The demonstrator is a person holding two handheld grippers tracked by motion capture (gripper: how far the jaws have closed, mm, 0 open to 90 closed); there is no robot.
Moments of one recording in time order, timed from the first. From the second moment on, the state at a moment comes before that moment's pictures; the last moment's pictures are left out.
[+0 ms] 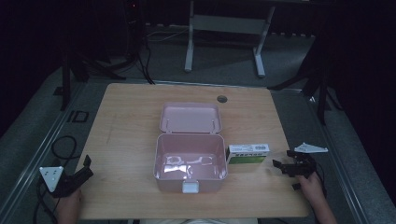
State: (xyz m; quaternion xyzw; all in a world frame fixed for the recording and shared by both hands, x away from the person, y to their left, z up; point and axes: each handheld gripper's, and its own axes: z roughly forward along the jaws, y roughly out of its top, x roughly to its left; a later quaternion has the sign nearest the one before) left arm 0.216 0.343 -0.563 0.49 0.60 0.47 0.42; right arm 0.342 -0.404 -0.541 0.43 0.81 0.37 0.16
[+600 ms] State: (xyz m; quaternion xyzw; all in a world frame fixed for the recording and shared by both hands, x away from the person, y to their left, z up) left arm 0.216 0.344 -0.563 0.49 0.60 0.47 0.43; right arm 0.327 -0.378 -0.521 0.29 0.93 0.23 0.06
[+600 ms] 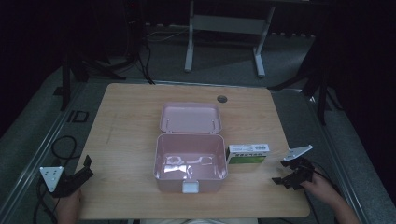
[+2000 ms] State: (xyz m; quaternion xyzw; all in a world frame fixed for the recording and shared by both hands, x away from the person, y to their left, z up) left arm 0.216 0.344 -0.563 0.49 0.60 0.46 0.43; right arm 0.307 -0.274 -0.499 0.09 1.00 0.05 0.00
